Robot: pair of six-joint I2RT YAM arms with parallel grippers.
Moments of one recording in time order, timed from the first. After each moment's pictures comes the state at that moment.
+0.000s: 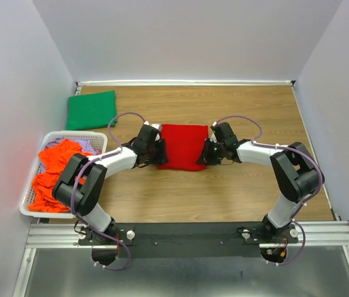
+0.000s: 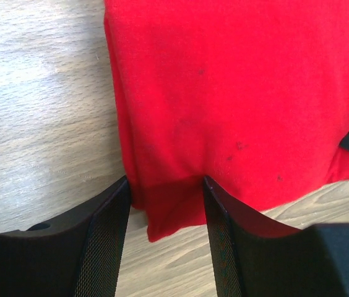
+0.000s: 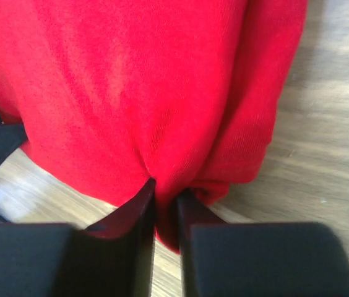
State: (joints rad) left arm -0.51 1.59 0.81 -0.11 0.09 -0.48; right arm 0.52 1.73 0.89 -0.09 -0.28 0.66
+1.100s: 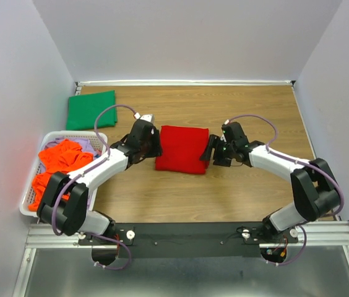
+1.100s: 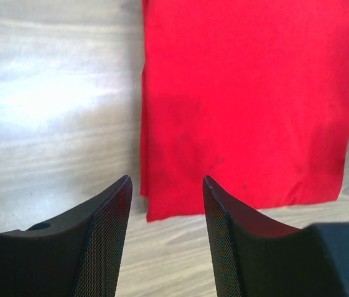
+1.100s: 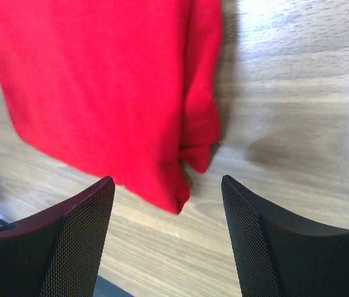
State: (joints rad) left arm -0.51 1.39 0.83 -0.23 -0.06 -0.50; right arm 0.49 1.50 0.82 -0.21 -0.19 0.70
